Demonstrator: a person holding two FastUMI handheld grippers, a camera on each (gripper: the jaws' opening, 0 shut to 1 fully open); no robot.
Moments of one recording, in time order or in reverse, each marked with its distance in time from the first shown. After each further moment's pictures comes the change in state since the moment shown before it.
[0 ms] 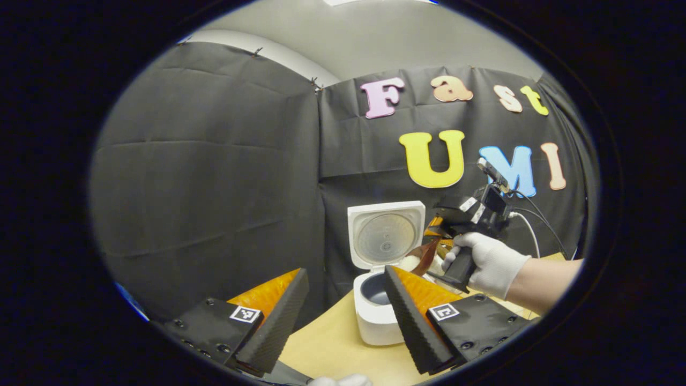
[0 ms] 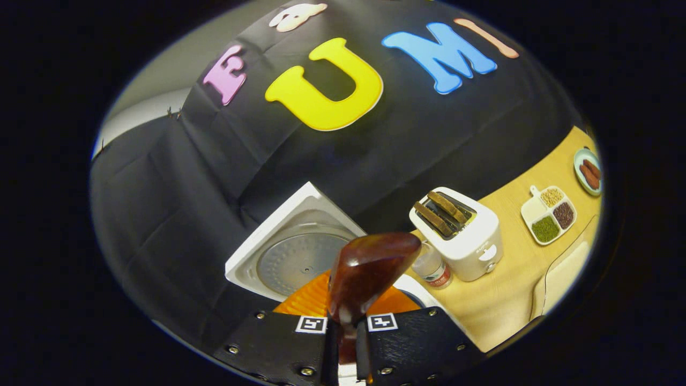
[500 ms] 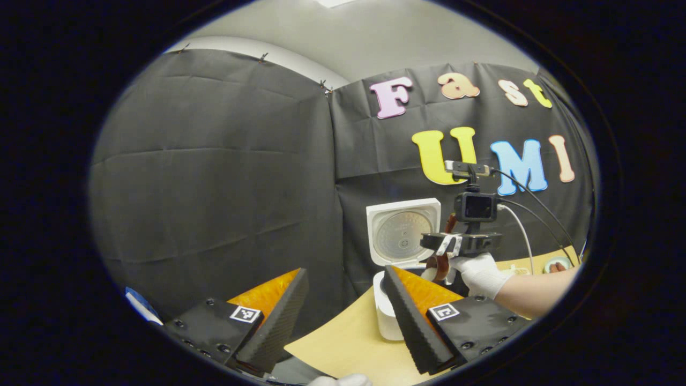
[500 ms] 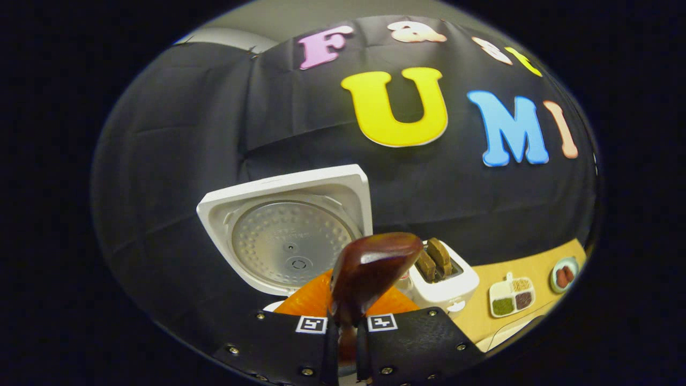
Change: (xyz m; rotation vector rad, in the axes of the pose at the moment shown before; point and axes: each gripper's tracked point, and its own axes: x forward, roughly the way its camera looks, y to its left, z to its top) left arm -0.025 0.016 0.004 0.032 0.000 0.067; right arm 0.018 -0.002 -0.012 -0.558 -0.138 -0.040
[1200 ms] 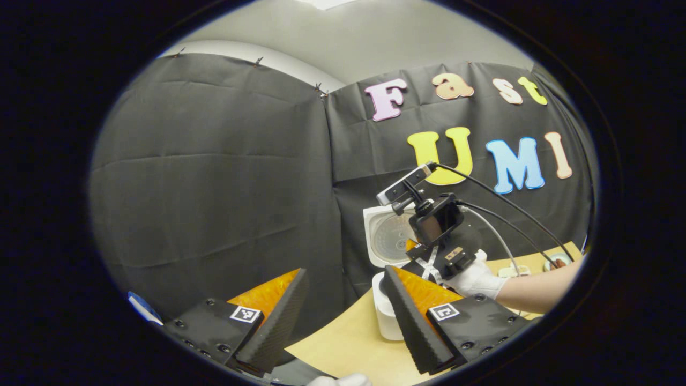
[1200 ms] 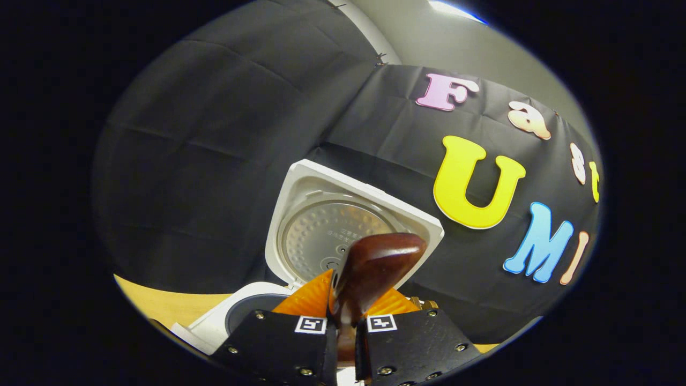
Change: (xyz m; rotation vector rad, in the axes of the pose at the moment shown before) left arm -0.010 -0.004 0.007 0.025 -0.015 -0.013; right arm -0.016 0.058 0.001 -0.542 -0.140 0.121
